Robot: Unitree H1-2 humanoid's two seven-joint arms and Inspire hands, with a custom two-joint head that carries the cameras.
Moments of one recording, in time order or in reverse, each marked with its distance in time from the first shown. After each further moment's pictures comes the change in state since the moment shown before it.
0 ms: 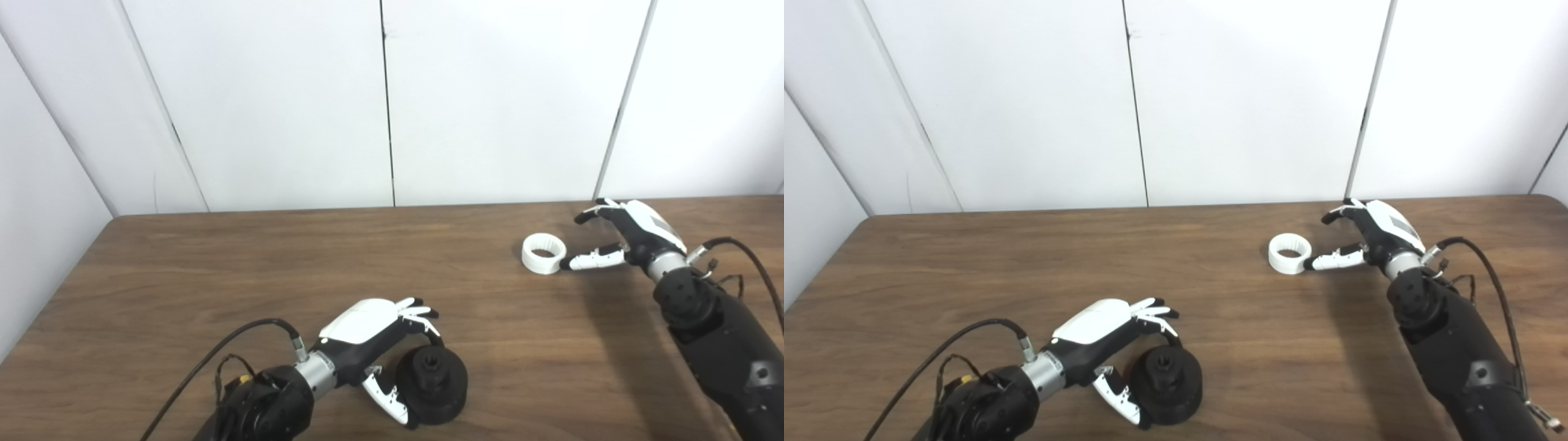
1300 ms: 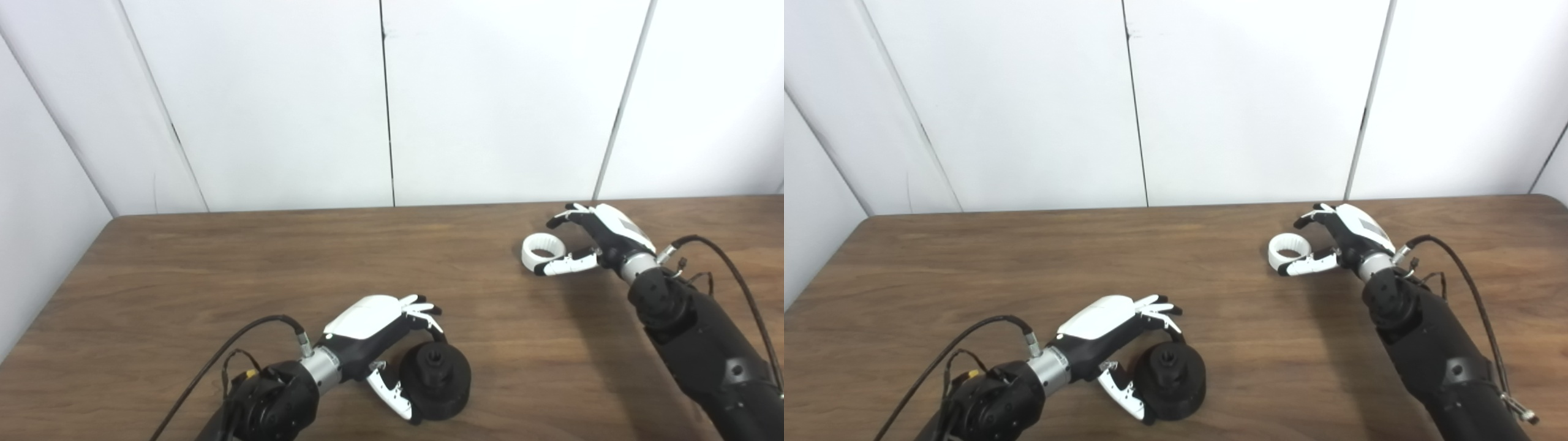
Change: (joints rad) left arm -0.018 -0.014 -0.001 0.027 0.001 0.001 0.001; right arm -0.010 0.034 0.063 0.003 0.001 0.000 0.017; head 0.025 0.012
